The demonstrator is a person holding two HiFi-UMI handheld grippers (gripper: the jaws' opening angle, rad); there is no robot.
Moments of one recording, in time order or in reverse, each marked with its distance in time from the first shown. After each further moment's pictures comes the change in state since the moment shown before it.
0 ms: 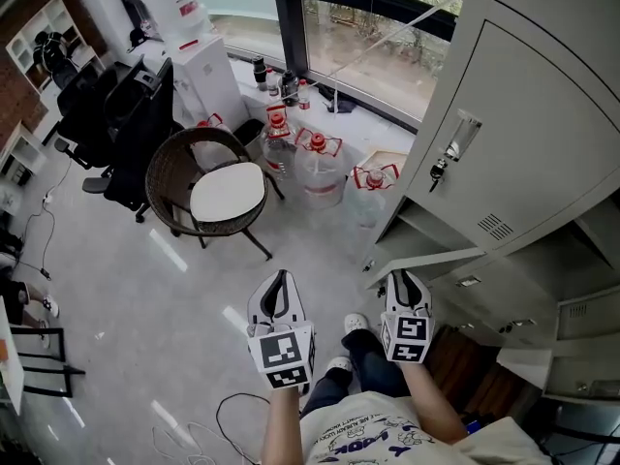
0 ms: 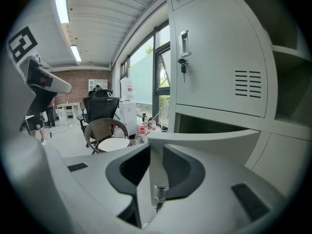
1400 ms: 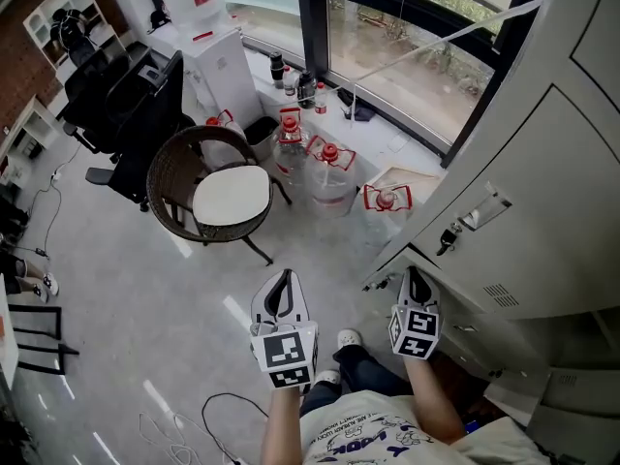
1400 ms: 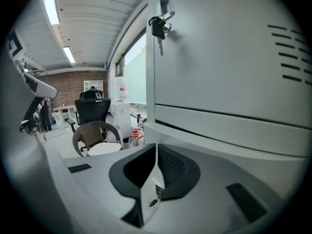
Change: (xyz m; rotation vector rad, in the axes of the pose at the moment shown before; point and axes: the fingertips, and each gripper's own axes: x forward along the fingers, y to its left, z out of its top) left arm 0.102 -0.012 0.023 -0.022 0.033 0.073; right arm 0.118 -0.063 0.040 0.036 0.010 0.011
